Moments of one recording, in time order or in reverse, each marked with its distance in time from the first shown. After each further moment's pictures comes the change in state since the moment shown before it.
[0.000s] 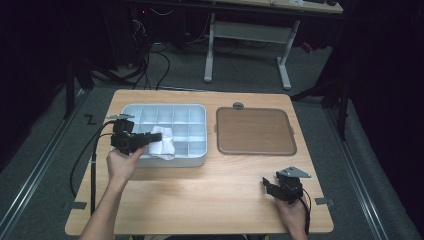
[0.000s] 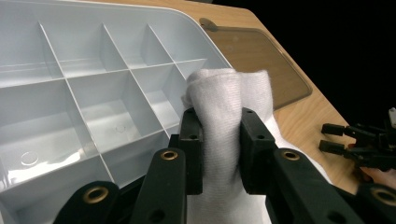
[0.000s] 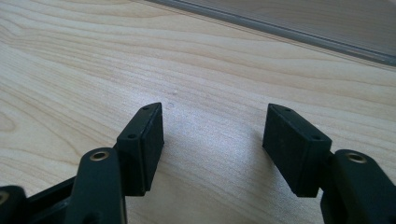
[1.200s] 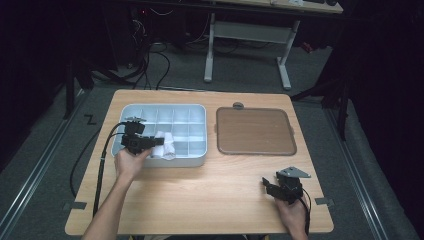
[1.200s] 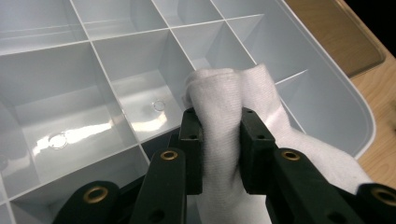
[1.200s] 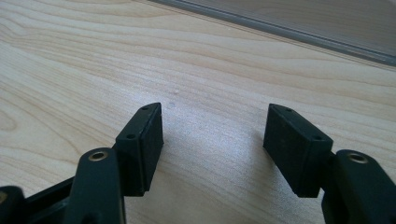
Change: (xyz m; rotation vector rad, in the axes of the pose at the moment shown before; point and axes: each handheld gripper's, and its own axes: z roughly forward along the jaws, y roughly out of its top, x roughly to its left) left arm 0.035 -0.020 0.039 0.068 0.144 0.106; right arm 0.000 0.000 0.000 0.000 0.002 -0.001
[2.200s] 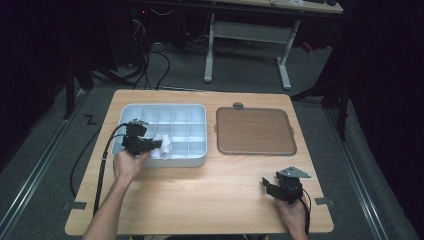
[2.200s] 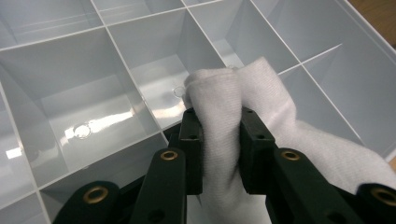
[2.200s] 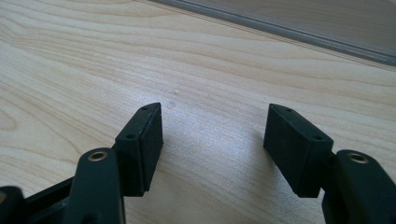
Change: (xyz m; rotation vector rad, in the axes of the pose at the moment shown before) left arm 0.006 -0.009 0.005 0.017 0.061 0.095; right arm 0.000 0.000 0.000 0.000 0.002 -0.003
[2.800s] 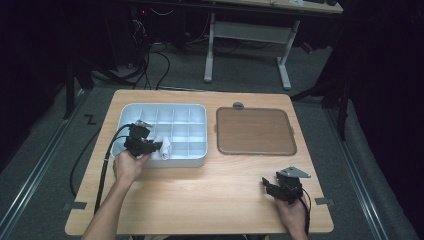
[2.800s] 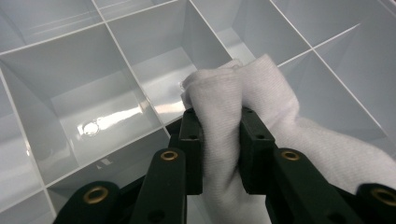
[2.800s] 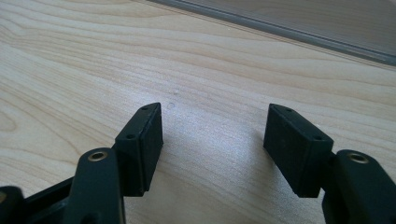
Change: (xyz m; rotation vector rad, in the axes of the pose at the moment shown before) left arm -0.004 -0.009 0.003 0.011 0.047 0.100; right arm 0.000 0.000 0.000 0.001 -0.002 0.005
